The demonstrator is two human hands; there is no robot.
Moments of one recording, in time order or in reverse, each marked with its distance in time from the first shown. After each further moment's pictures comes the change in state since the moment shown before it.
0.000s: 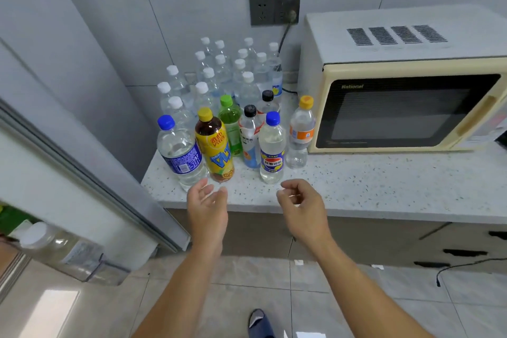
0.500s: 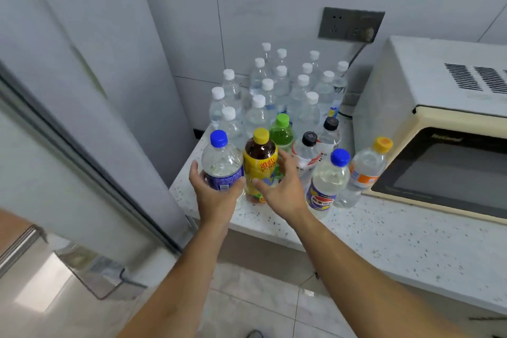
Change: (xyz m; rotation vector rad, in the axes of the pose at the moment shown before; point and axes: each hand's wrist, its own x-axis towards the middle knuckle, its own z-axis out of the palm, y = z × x) left_hand 0.123 0.009 -0.015 0.031 0.127 0.019; right_hand 0.117 -0.032 0.138 -0.067 -0.301 -0.233
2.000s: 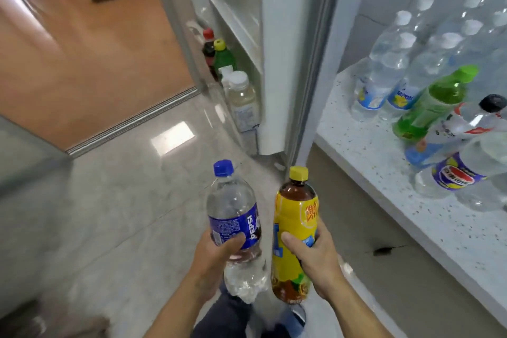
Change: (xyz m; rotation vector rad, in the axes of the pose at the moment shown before) left_hand -0.282 -0.106 -0.199 -0.346 0.096 -0.342; right_hand -0.254 0.023 0.017 0.309 -0.693 0.367
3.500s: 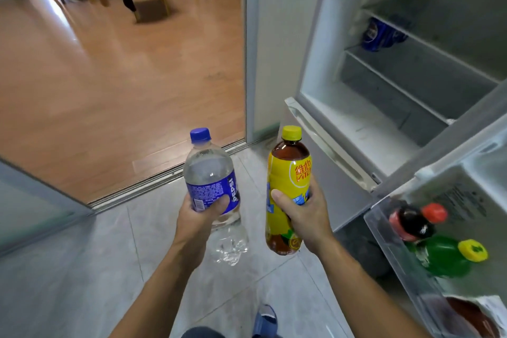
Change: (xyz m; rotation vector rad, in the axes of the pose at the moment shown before) left_hand 0.357 0.343 -0.408 -0.154 0.327 0.212; right_hand 0.446 -0.146 0.487 -0.097 -0.100 -0.236
